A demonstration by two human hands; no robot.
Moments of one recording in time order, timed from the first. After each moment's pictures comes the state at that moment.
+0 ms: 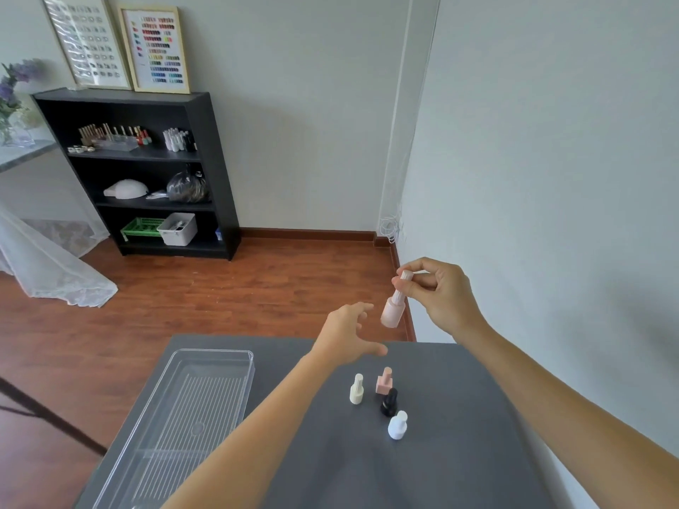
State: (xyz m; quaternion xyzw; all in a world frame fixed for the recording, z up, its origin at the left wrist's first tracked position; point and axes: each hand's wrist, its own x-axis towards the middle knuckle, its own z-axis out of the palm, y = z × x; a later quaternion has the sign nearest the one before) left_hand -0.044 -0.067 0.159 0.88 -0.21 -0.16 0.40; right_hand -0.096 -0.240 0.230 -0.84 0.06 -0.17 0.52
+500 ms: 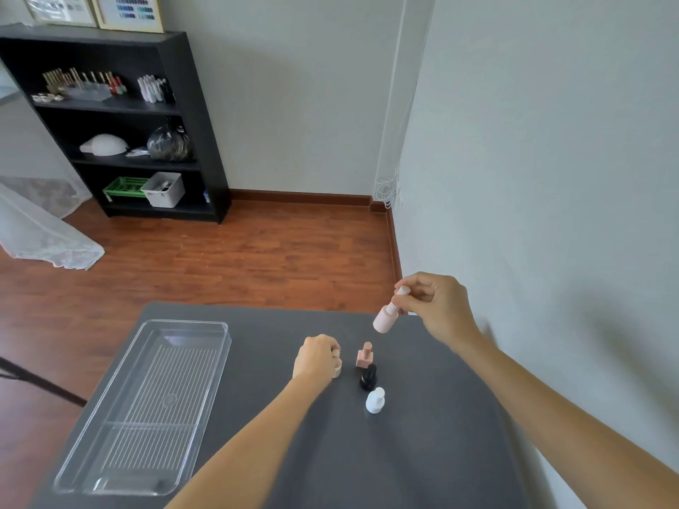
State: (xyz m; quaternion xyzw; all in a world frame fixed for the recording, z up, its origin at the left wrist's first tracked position) left_hand -0.060 -0.086 0.049 0.93 -0.05 -0.21 0.29; right_hand -0.103 -0.281 0.167 -0.86 0.11 -0.10 0.49
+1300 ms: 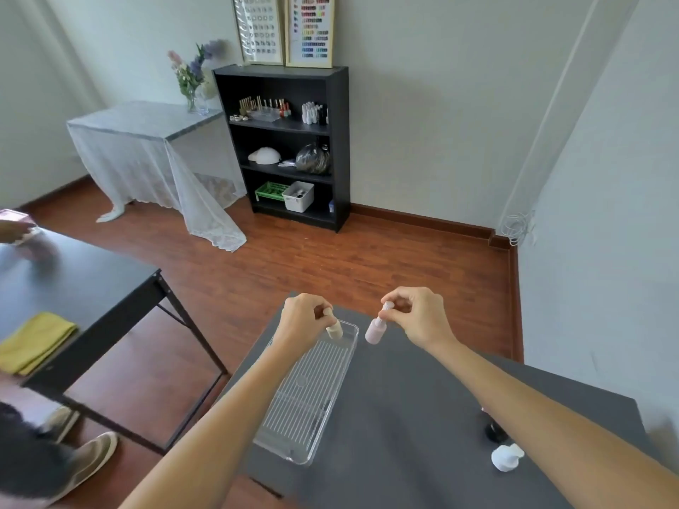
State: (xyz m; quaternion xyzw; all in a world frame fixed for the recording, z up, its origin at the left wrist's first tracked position) left_hand -0.026 0.150 0.132 0.92 0.05 0.02 0.38; right_hand -0.010 -0.071 0.137 -0.88 -0.07 -0.01 0.47
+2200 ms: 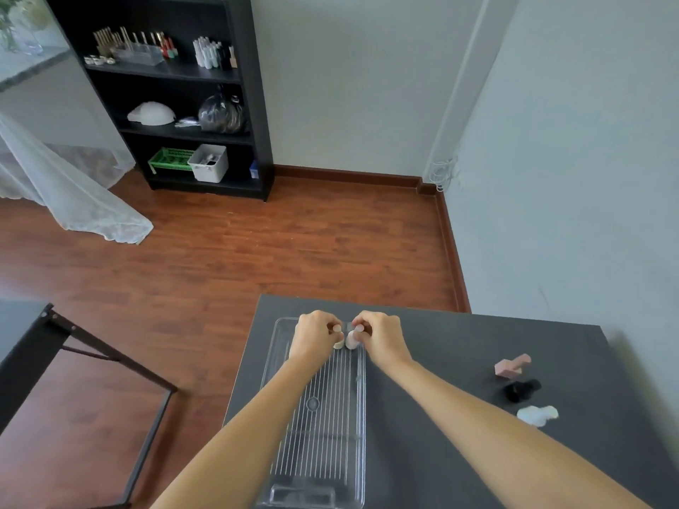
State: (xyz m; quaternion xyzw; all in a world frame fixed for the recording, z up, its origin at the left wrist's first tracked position) left_hand 0.063 0.181 0.025 0.92 -0.03 -0.15 0.37; right_hand 0.029 0.036 0.024 -0.91 0.11 0.06 0.39
